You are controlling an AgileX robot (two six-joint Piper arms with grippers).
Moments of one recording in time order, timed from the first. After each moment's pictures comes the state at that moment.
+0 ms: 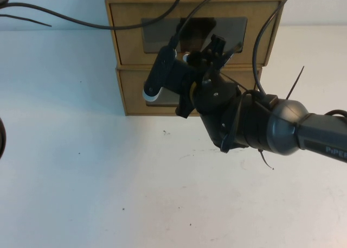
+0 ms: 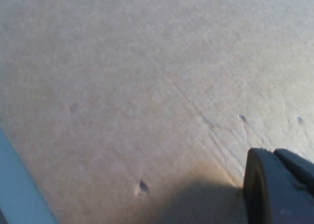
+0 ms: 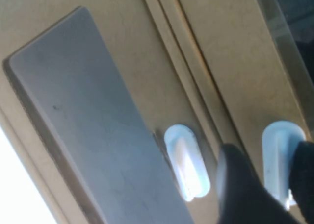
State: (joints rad) right arm 0.78 1.98 -1.45 -1.67 0.54 0.92; left arm -0.21 2.24 -2.59 -0.67 1.21 0.34
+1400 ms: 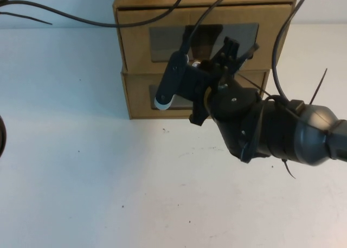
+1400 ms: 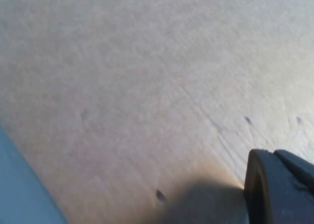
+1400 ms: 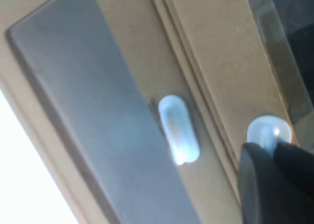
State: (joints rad) right arm 0.80 1.87 -1.32 -1.63 0.56 0.86; left arm -0.21 2.24 -2.59 -0.70 1.25 0.31
